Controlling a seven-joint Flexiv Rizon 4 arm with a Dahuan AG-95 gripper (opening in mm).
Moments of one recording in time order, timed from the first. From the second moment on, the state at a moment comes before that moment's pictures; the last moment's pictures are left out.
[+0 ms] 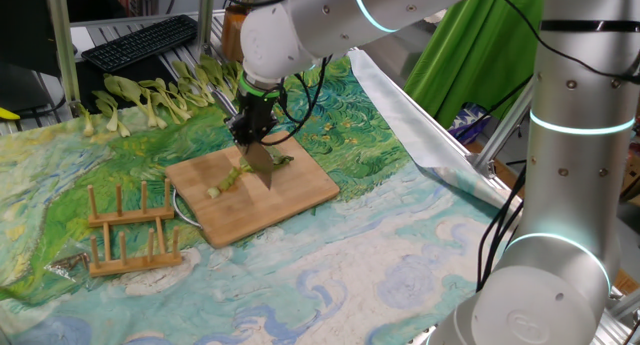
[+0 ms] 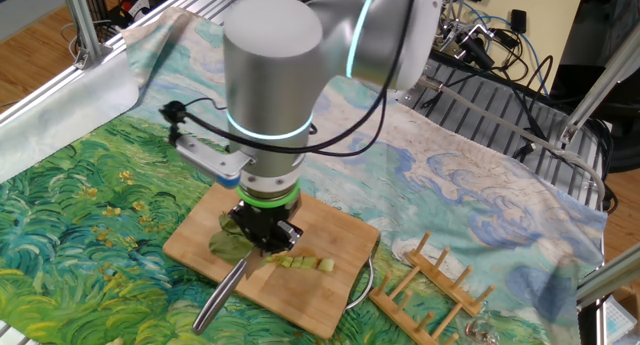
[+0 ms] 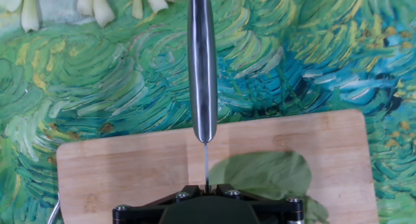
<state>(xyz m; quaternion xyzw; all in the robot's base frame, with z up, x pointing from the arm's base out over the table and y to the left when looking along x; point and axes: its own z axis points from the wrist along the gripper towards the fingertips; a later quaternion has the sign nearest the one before) 0.623 0.038 0.056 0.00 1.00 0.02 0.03</state>
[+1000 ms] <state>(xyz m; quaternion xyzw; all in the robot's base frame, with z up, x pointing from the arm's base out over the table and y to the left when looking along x) 0.626 0.033 0.050 -0.01 1.00 0.01 0.04</state>
